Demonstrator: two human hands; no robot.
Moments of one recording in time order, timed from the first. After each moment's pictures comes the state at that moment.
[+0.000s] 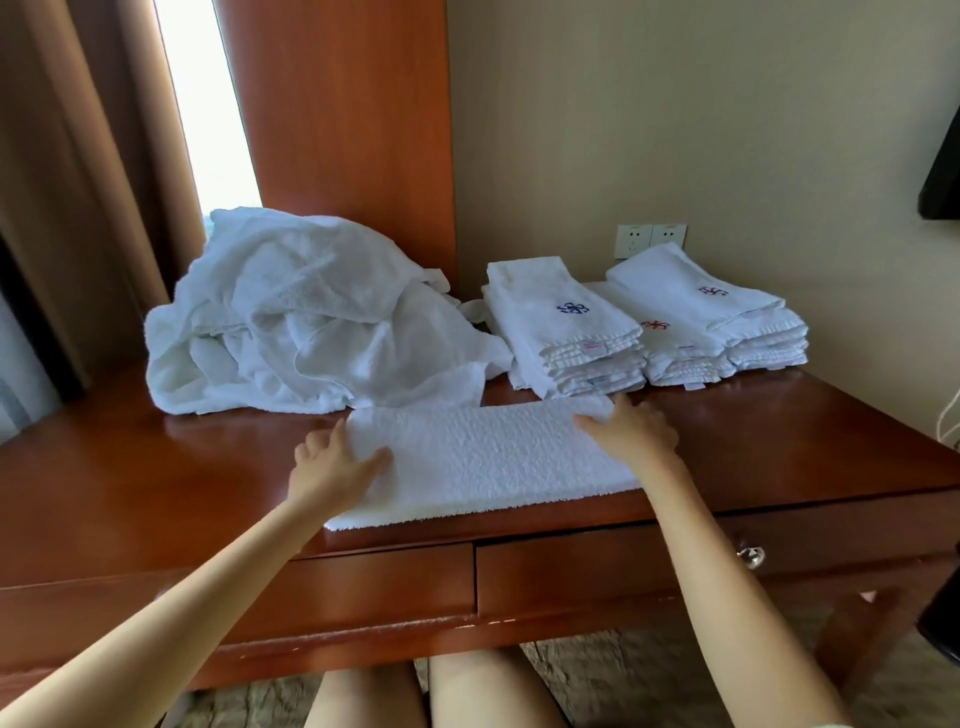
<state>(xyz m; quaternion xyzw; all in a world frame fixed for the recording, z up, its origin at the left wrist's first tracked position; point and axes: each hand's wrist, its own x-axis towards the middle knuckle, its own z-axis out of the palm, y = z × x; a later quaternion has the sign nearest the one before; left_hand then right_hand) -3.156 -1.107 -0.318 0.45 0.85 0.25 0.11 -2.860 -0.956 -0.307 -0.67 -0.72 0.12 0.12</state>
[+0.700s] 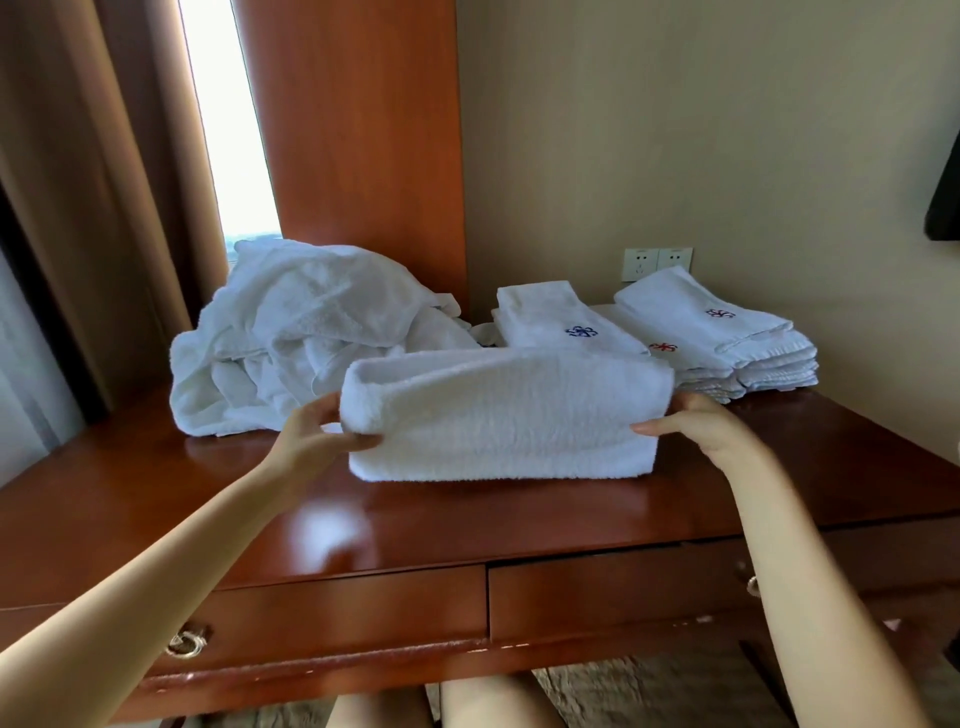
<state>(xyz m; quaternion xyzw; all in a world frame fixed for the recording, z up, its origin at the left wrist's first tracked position) -3.171 -1.135 -0.254 0.50 0.64 0.53 0.24 -2.798 -0.934 -0.276 -0.46 -0.65 0.48 0.37</state>
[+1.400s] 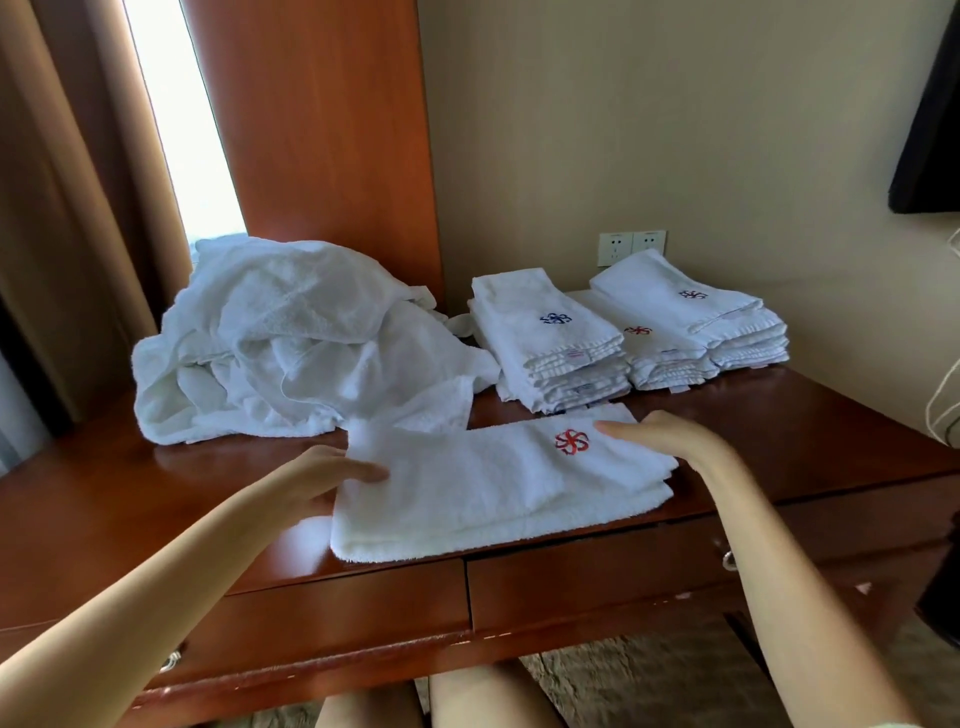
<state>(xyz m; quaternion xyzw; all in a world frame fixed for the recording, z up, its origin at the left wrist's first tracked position) -3.152 -1.119 -0.271 0.38 0.71 0.40 0.43 -2.798 -0.941 -0.295 -0.61 -0.68 0.38 0.16</state>
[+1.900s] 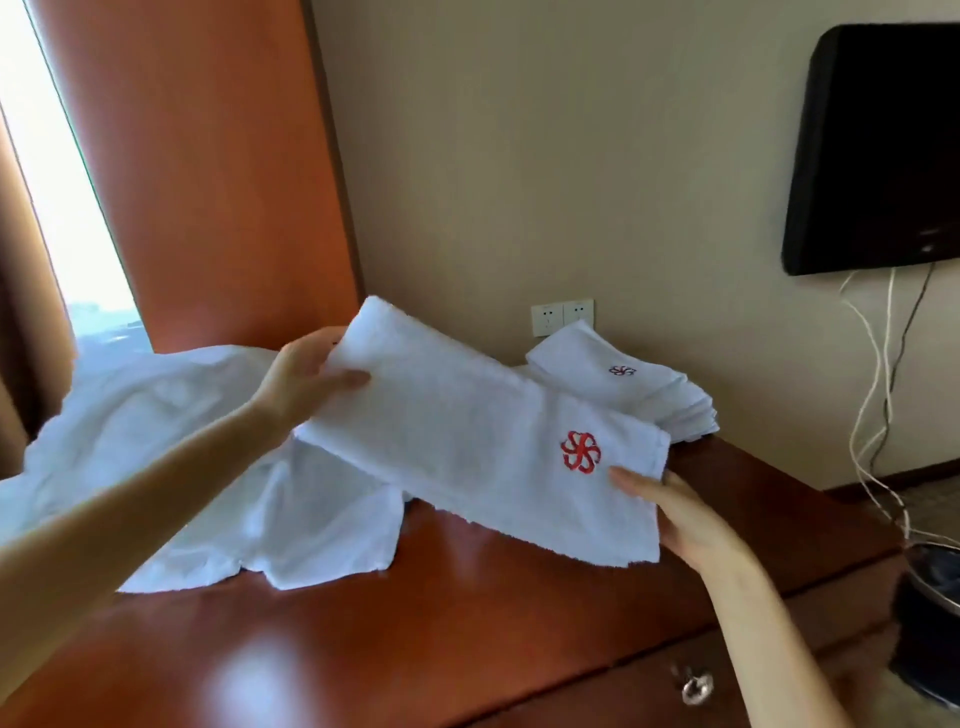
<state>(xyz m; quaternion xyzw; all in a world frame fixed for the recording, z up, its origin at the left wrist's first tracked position) -3.099 -0.999 -0.113 0.64 0.58 0.49 0.13 -2.739 -0.932 -0.275 -0.29 -0.50 0.66 0.49</state>
